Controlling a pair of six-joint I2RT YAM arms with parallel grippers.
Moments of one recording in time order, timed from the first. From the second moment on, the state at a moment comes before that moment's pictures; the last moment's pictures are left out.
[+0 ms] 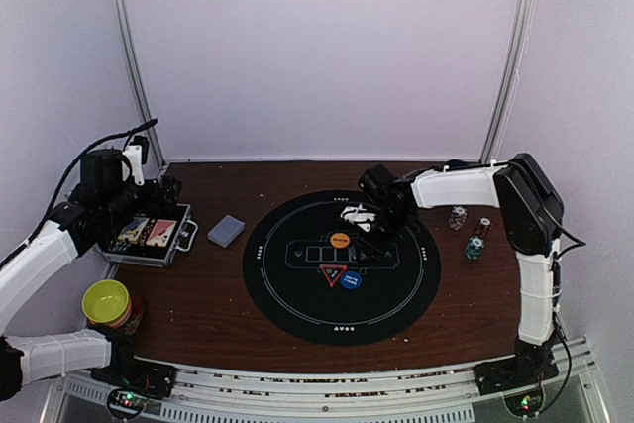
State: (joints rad) left arm -0.25 0.93 0.77 -0.26 -0.12 -0.14; right arm 0.65 2.07 1.47 -0.62 -0.14 -0.37
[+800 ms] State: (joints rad) left arm -0.25 0.93 0.77 -0.26 -0.13 -0.14; right arm 0.89 2.29 2.10 -0.65 -0.09 -0.28
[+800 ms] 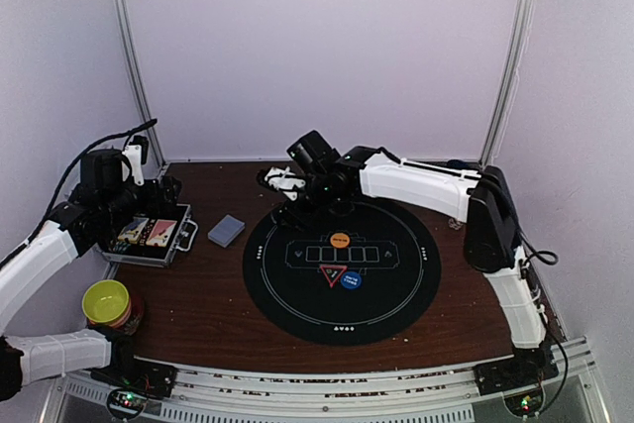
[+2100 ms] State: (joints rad) left arm -0.23 0.90 0.77 -0.26 -0.13 -0.14; right arm 1.01 2.70 2.45 -0.59 -0.02 -0.21
